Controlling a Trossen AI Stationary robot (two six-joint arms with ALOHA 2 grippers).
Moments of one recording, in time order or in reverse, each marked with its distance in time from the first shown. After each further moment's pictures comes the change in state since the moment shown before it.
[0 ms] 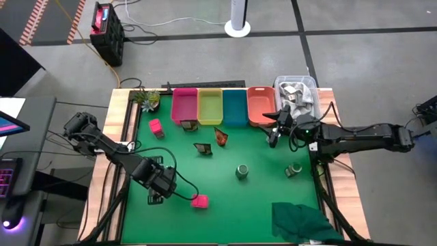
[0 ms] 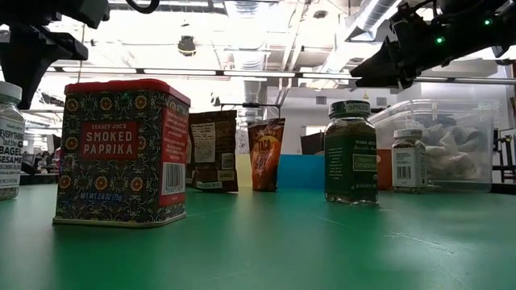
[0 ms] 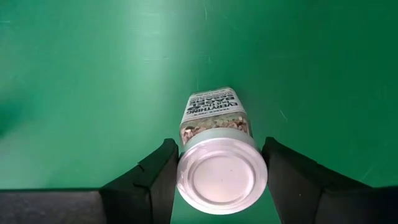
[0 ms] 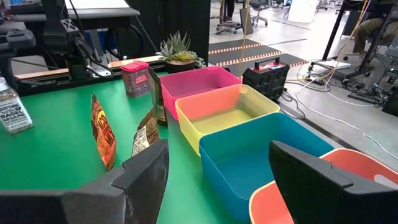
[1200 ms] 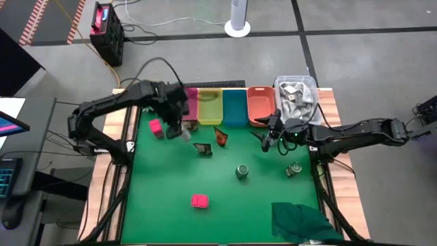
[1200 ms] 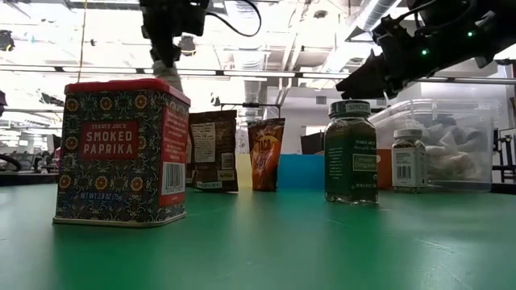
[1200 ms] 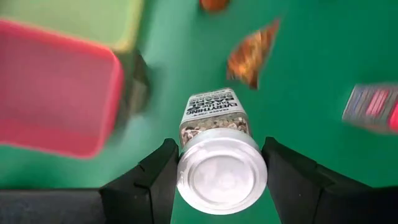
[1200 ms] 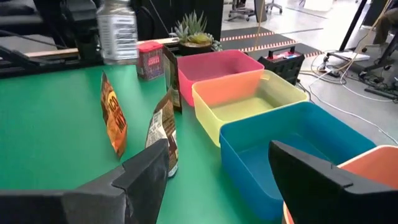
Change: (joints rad) left arm 0.970 0.000 0.397 -0.115 0.215 0.741; right arm 0.037 0.210 0.000 0.154 -0.016 0.002
